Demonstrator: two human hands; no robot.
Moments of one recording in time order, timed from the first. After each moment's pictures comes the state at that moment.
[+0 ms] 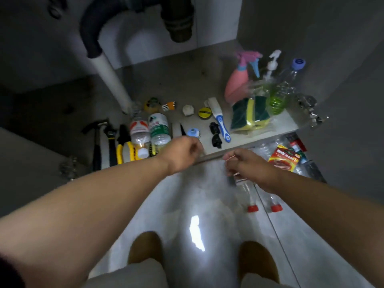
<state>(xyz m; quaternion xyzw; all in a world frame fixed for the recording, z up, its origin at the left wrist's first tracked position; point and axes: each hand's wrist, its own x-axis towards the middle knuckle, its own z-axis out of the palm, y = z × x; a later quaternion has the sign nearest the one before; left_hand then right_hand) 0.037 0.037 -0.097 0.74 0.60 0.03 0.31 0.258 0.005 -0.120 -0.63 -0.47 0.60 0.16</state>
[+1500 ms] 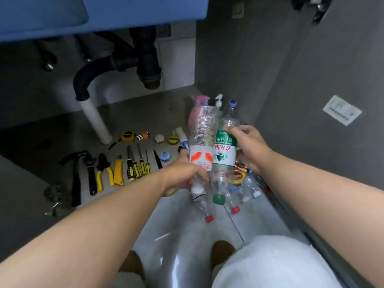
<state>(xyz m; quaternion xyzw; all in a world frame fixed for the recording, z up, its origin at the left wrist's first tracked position) 0.106 -0.035 -0.002 0.44 0.53 0.18 0.70 0.307 -0.017 0.022 -0.66 -0.32 0.50 0.47</state>
